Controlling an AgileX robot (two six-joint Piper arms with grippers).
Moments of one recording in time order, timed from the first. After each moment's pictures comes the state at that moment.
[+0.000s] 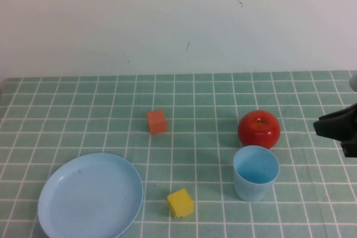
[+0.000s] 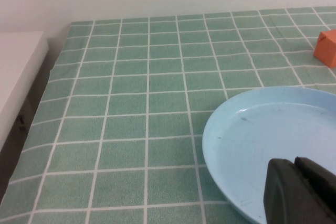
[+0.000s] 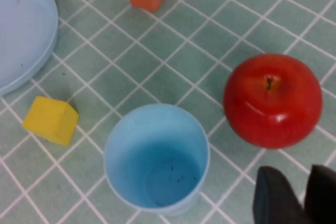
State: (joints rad) right arm 0.01 1.37 -0.80 1.03 0.73 -1.41; left arm -0.01 -0.02 0.02 -0.10 0.37 0.04
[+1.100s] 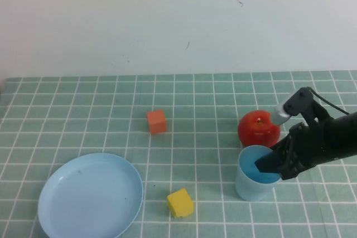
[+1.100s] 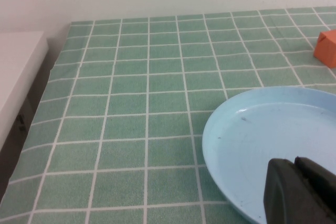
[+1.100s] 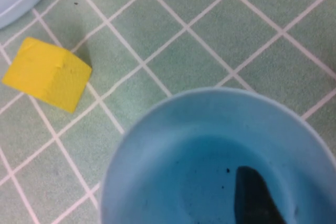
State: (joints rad) right arm 0.21 1.80 -0.91 1.15 0.65 -1.56; left arm -0.01 -0.02 0.02 -0.10 0.37 0.04
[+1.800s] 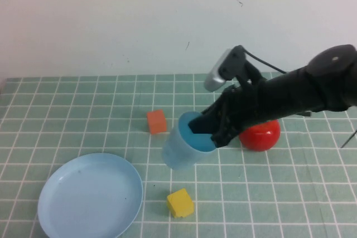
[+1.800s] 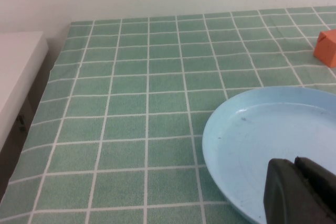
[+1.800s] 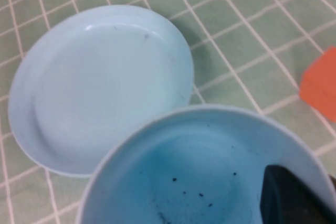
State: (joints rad) right arm 0.43 1.88 -1.24 1.17 0.72 -1.50; left arm -0.01 -0.02 0.02 -0.10 0.37 0.04
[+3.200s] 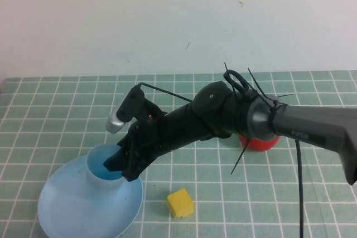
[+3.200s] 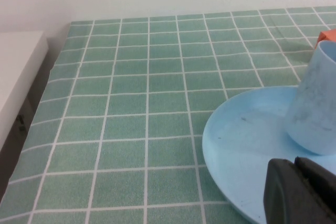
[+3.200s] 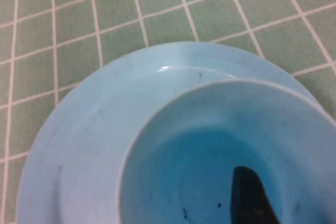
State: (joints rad) right arm 0.72 2.27 -1.64 1.21 0.63 -1.45; left arm -0.01 -0.02 0.02 -0.10 0.37 0.04
